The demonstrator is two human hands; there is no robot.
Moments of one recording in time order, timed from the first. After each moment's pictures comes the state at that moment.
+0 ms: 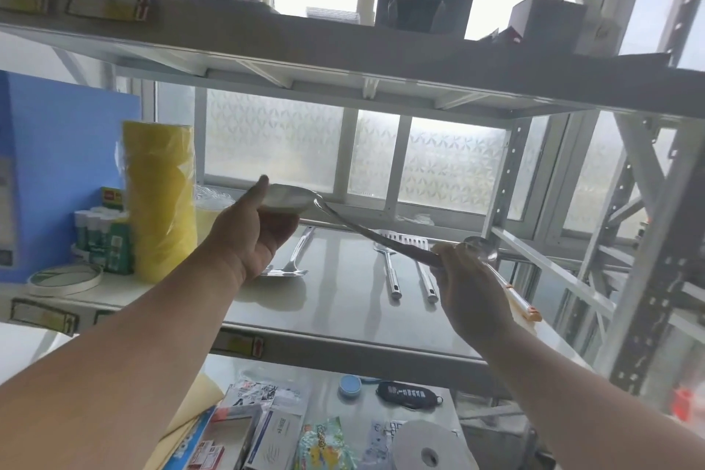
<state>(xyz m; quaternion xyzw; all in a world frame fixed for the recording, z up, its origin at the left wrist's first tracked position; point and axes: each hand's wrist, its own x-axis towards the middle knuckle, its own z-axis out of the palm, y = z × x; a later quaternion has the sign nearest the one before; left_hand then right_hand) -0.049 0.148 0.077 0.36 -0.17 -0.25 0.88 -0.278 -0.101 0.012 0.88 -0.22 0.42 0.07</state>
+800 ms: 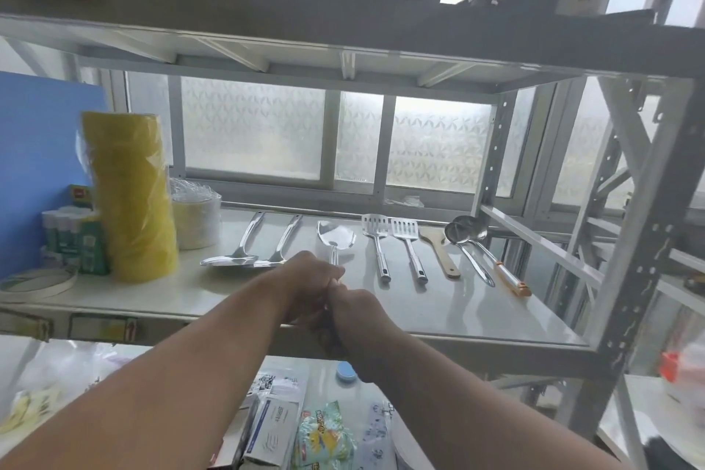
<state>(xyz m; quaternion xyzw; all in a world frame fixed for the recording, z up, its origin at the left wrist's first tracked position) -0.100 0.079 0.013 0.76 -0.27 -0.28 0.52 -0.236 0.046 0.003 0.68 -0.28 0.17 -0.65</state>
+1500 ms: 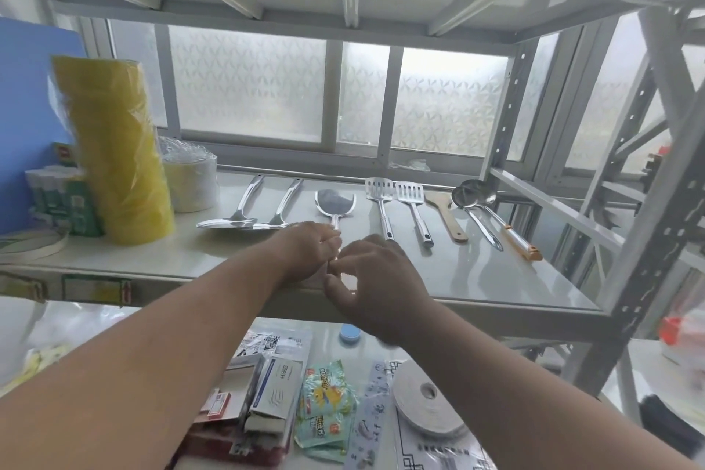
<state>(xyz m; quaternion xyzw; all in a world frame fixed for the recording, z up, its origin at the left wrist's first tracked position) -0.071 0.077 -0.008 0.84 -0.47 -0.08 0.24 -0.244 0.005 -0.021 0.96 -0.11 0.27 -0.03</state>
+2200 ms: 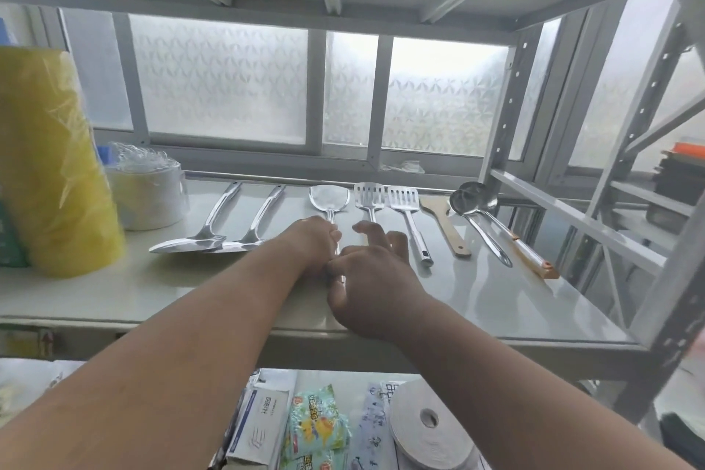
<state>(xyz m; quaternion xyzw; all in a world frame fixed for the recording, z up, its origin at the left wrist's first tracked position) -0.039 -0.018 -0.007 0.88 -0.44 -0.06 0.17 -0.203 -0.048 -0.018 0.97 -0.15 0.20 0.01</state>
